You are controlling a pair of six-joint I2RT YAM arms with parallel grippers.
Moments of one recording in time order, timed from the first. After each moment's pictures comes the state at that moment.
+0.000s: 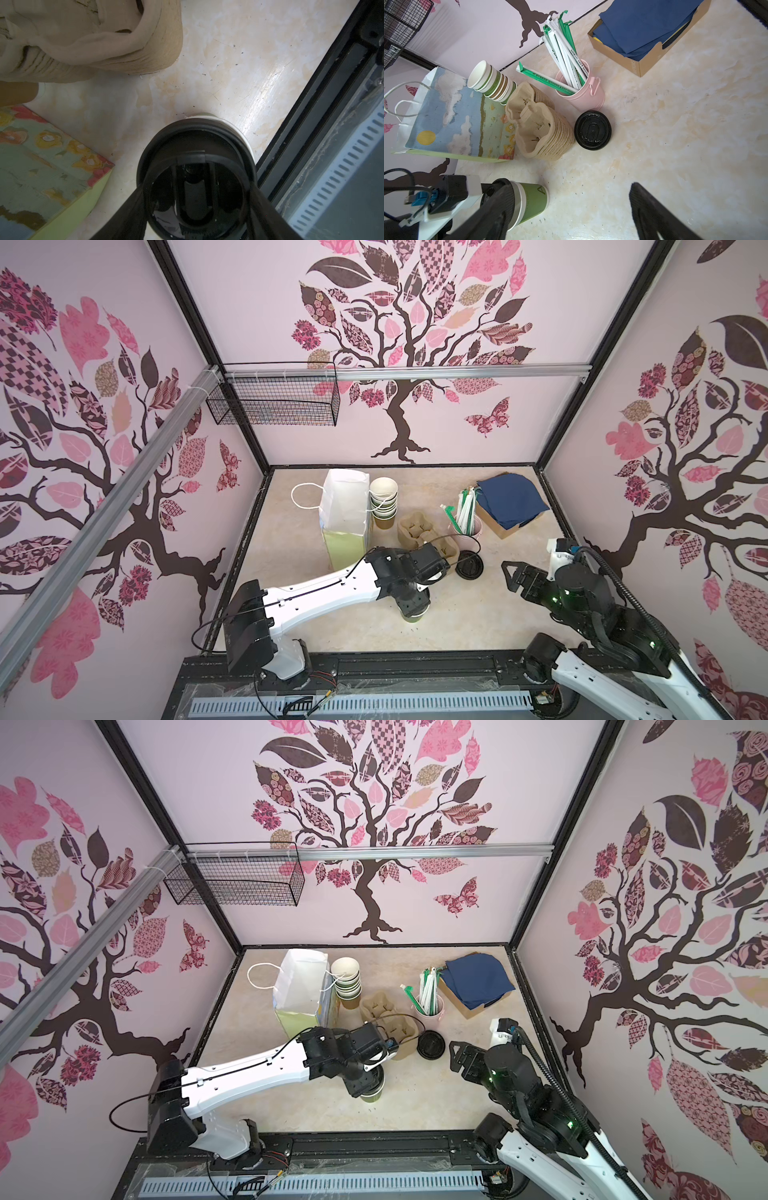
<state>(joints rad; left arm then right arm) -1.13 1.52 1.30 -1.03 -0.09 0.00 0.72 0.45 0.90 -1.04 0.34 0.88</state>
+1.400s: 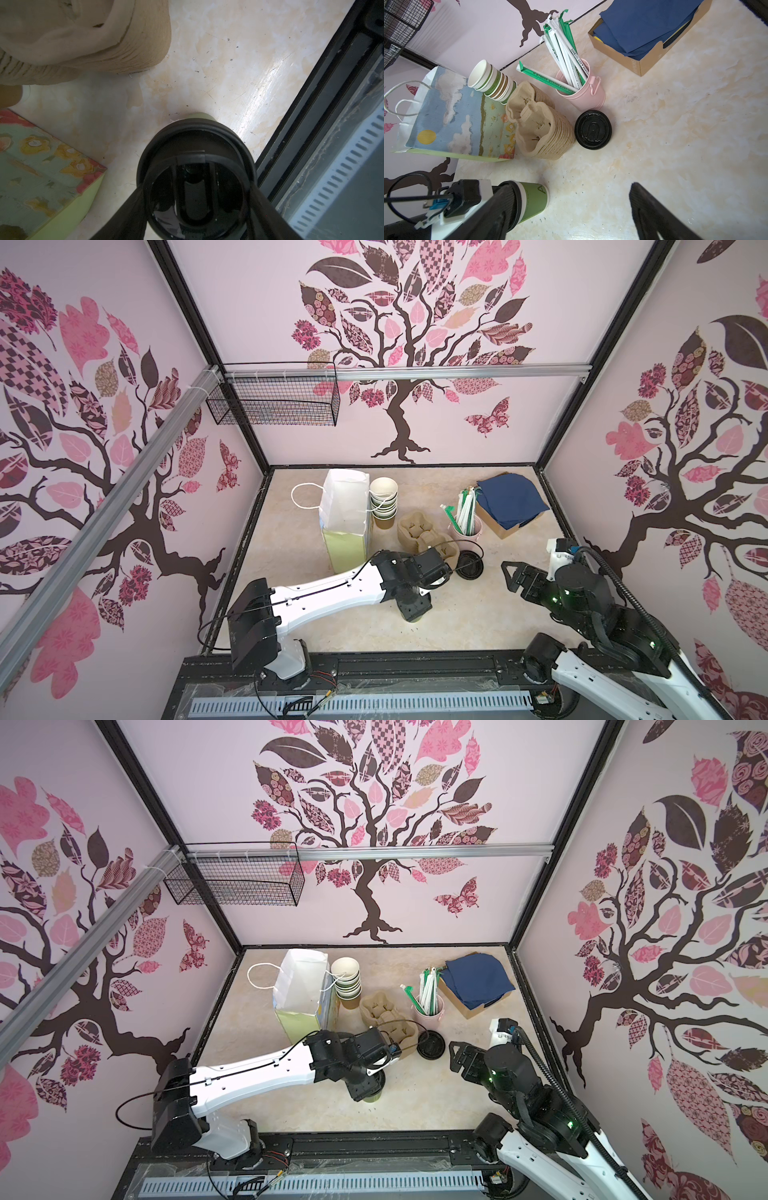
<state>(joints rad) -1.15 1.55 1.28 -1.01 -0.10 0.00 0.72 0.45 0.90 -1.05 0.34 0.88</state>
